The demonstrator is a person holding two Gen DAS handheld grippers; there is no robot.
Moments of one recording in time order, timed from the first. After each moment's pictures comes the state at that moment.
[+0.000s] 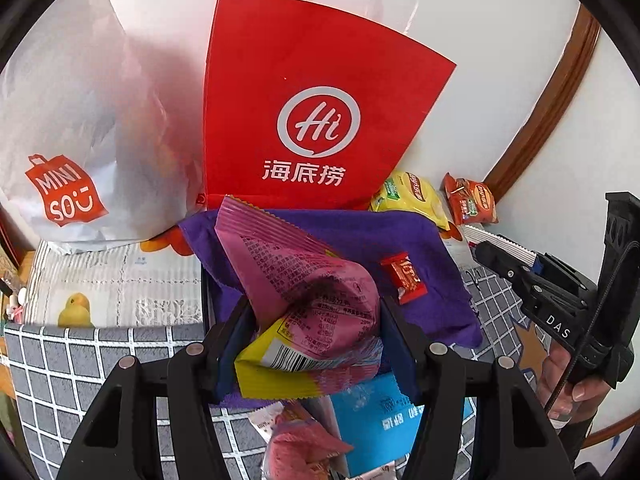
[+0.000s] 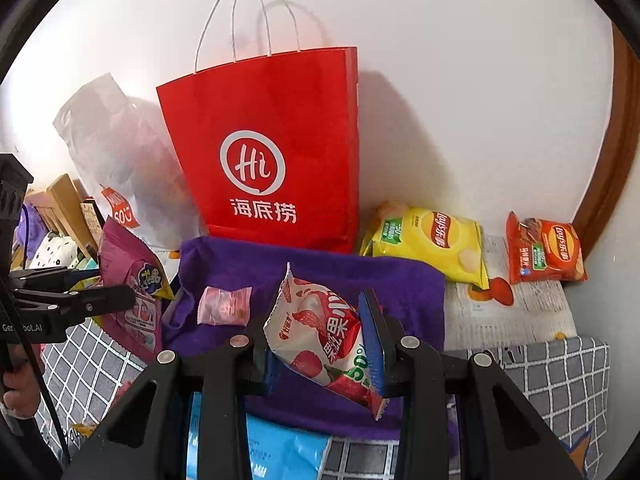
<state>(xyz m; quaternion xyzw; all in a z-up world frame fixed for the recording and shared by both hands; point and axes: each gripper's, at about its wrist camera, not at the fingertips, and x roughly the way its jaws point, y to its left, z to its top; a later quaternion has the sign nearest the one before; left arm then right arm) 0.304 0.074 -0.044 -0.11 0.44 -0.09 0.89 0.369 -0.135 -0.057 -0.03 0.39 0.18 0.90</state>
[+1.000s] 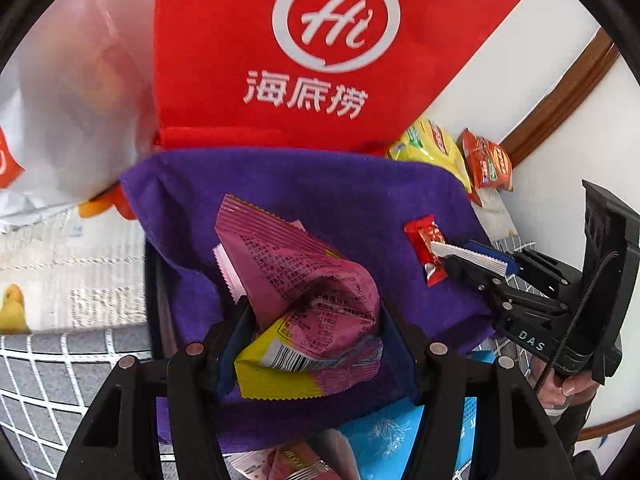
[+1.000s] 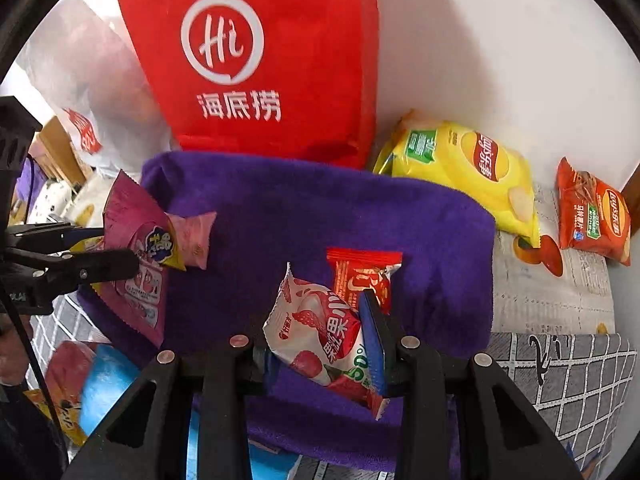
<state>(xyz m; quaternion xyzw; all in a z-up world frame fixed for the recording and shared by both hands) 0.362 0.061 -0.123 -0.12 0.52 -0.13 0.84 0.419 -0.123 -0.147 -0.08 0.50 0.20 0.84</state>
